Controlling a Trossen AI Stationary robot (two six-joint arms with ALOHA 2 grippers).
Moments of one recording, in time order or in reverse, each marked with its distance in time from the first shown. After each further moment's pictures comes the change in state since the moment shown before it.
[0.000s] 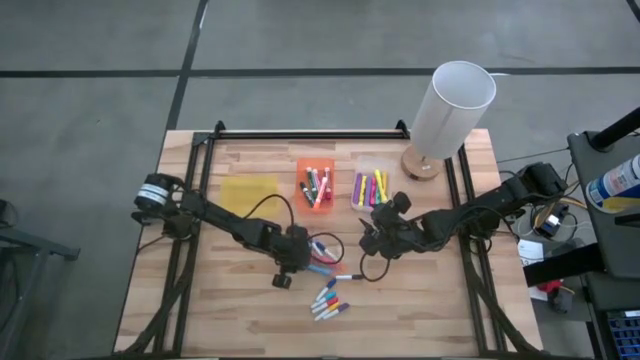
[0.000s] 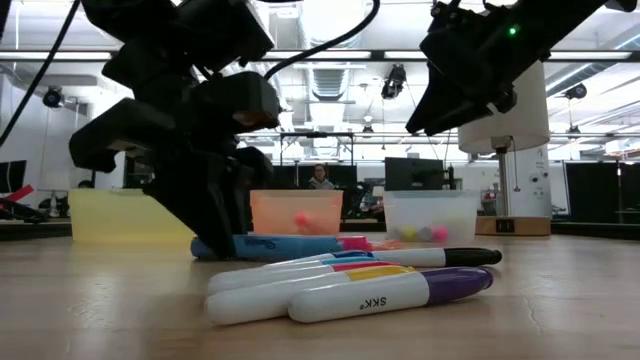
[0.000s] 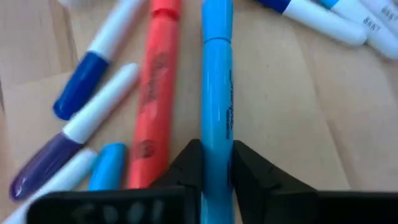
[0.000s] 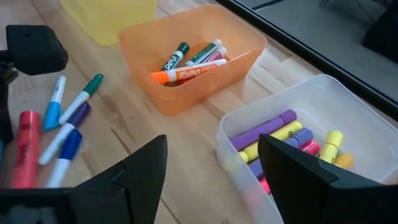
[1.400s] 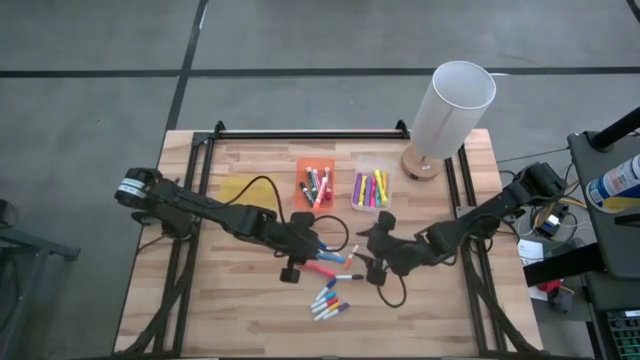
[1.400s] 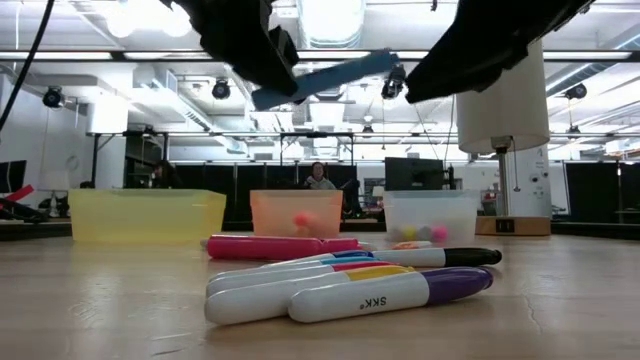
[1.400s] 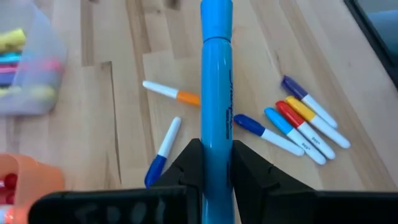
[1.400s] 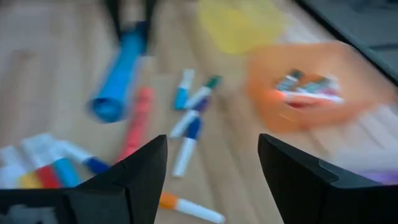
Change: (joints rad) left arm 0.000 -0.170 0.261 -0.239 -0.103 -0.004; right arm 0.132 0.008 -0.006 0.258 -0.211 -0.327
